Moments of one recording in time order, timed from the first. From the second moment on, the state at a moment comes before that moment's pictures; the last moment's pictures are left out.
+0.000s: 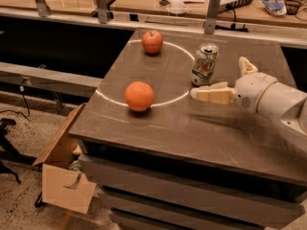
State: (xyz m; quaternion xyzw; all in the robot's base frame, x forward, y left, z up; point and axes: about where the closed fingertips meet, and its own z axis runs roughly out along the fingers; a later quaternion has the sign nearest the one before) arm 0.592 -0.174 0.894 -0.27 0.70 0.16 0.64
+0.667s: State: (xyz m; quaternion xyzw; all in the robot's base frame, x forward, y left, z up) arm 0.643 -0.143 0.879 -0.27 0.69 0.18 0.64
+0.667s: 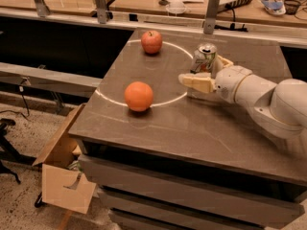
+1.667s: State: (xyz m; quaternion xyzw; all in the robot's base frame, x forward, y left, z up) arm 0.650 -0.123 0.947 -0.43 0.53 0.09 0.72
